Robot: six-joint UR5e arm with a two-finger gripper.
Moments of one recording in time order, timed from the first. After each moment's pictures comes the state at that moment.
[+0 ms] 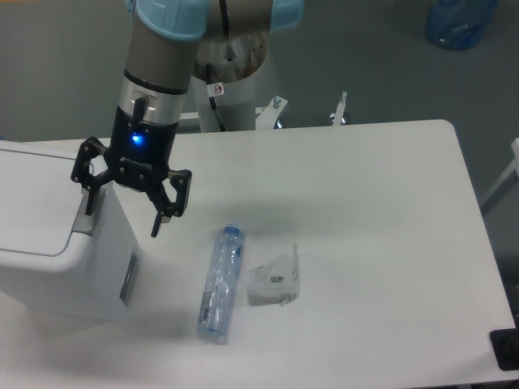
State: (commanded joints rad) arm 2.22 -1.68 -1.68 -0.84 1.14 0.33
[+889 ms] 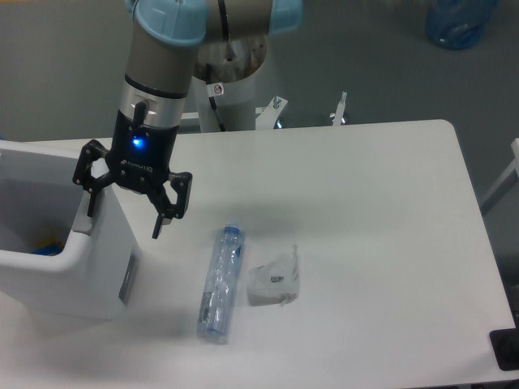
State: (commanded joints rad) arm 2.30 -1.69 -1.62 -0.84 1.14 0.38
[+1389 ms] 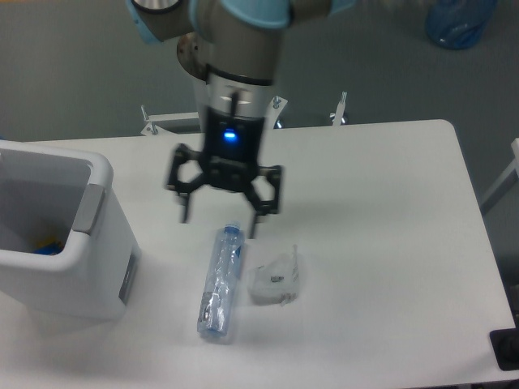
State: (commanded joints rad) arm 2.58 -1.70 -1.71 -0.84 1.15 0.72
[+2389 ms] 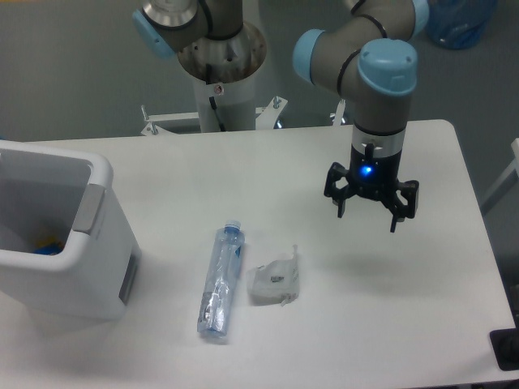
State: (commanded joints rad) arm 2.73 -1.83 -1.76 -0.84 1.46 1.34
